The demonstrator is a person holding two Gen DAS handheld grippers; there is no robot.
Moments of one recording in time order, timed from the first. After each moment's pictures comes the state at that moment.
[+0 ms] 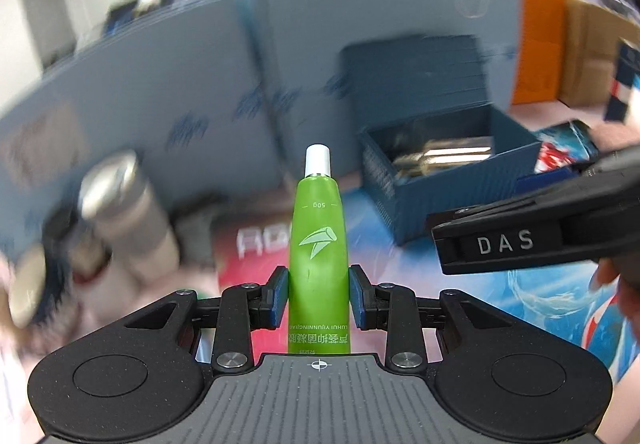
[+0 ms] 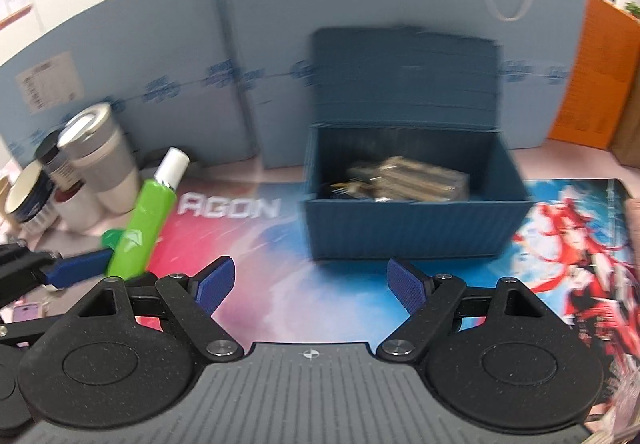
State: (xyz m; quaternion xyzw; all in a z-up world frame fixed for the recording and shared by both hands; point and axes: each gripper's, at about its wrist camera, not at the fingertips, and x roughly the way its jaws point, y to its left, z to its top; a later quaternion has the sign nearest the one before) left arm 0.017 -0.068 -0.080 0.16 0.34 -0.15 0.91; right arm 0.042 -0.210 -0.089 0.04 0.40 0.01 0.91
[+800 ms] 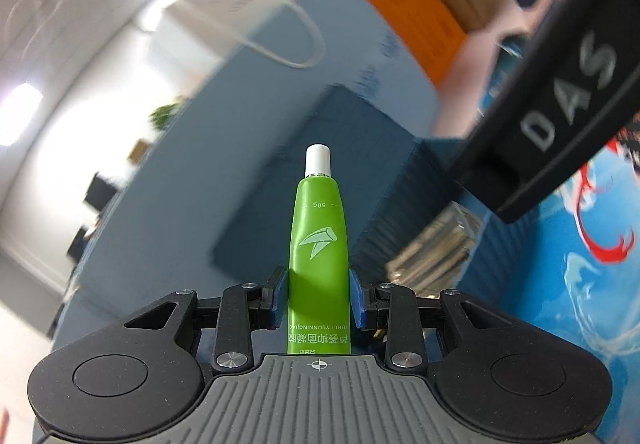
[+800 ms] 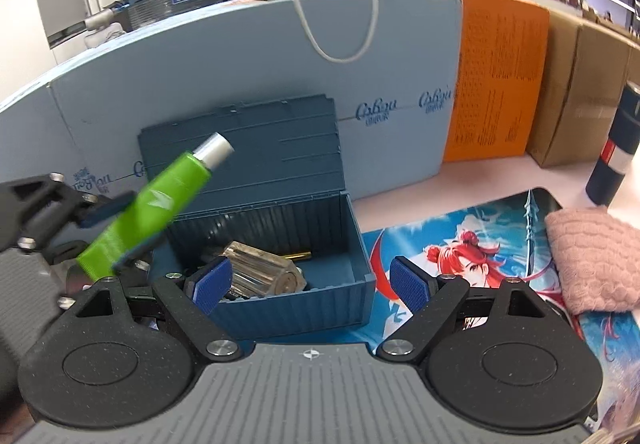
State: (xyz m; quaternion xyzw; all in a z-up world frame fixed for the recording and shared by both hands) left arm 0.088 -0.228 -0.103 0.46 0.17 -0.26 0.83; right arm 0.071 -0.341 -0.060 0.09 0.36 -0.09 0.92
